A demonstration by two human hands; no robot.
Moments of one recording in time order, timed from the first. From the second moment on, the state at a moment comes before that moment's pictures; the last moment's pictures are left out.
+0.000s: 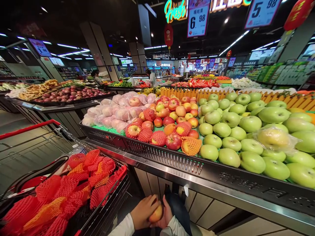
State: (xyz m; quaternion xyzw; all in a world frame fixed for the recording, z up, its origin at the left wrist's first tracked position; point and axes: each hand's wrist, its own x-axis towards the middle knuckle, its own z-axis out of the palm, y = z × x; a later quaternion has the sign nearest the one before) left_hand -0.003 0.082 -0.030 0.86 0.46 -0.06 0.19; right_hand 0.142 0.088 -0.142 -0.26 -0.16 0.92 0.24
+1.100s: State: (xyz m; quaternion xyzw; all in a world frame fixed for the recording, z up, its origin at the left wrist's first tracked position) left_hand -0.245 0.094 0.026 0.38 0.91 0.14 0.02; right_hand 0.137 0.093 -0.130 -0.32 -0.13 0.91 0.24
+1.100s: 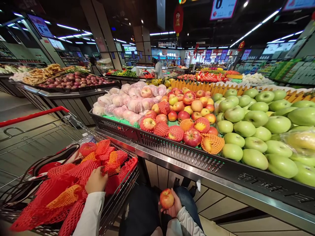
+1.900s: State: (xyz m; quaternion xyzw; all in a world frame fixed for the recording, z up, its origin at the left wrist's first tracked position) left_hand -0.221 0.099 0.029 0.44 0.83 0.32 -0.10; right_hand 0.137 0.092 -0.120 -0.32 -0.13 0.91 0.24
